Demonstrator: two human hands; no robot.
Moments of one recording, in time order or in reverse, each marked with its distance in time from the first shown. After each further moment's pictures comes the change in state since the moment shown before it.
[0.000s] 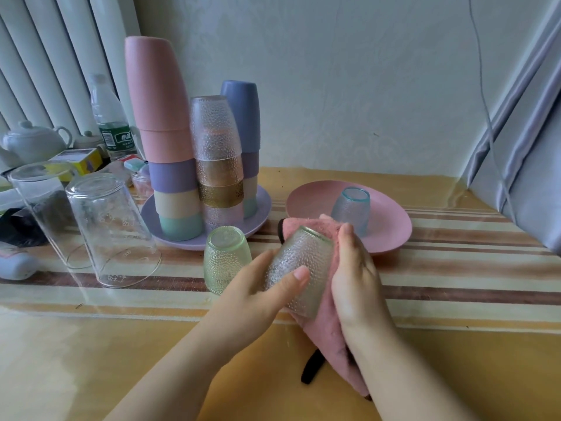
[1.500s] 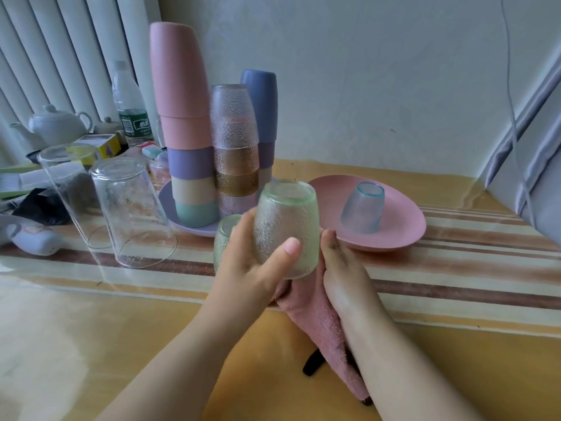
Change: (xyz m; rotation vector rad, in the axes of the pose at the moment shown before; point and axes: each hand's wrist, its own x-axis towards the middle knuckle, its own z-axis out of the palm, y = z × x) left_hand 0.004 0.000 -0.016 -0.007 0.266 0.281; right_hand 0.003 0.011 0.009 -0.209 -0.130 0.180
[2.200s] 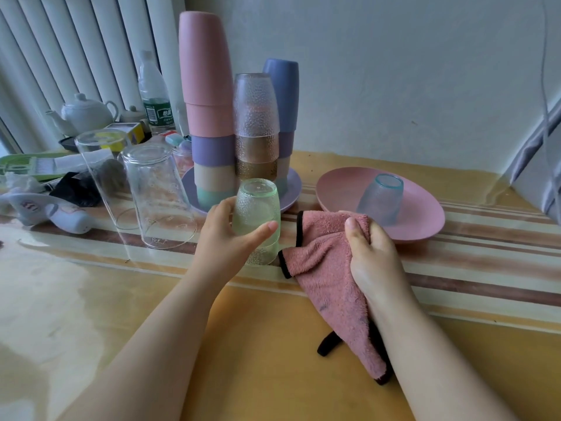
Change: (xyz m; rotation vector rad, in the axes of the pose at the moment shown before) left_hand 0.024 -0.038 -0.045 0.410 0.189 -0.222; right_hand 0.012 0.012 -0.012 -0.005 0.137 -0.166
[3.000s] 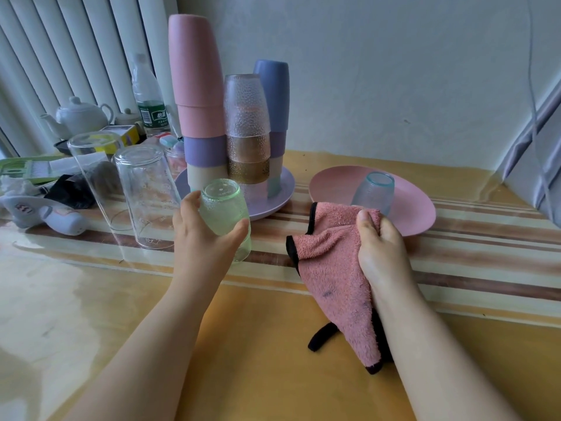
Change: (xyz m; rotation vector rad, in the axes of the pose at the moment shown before) left_hand -0.012 0.005 -0.003 0.138 0.289 -0.030; right_hand 0.013 0.004 -0.017 -0.008 0.124 0.046
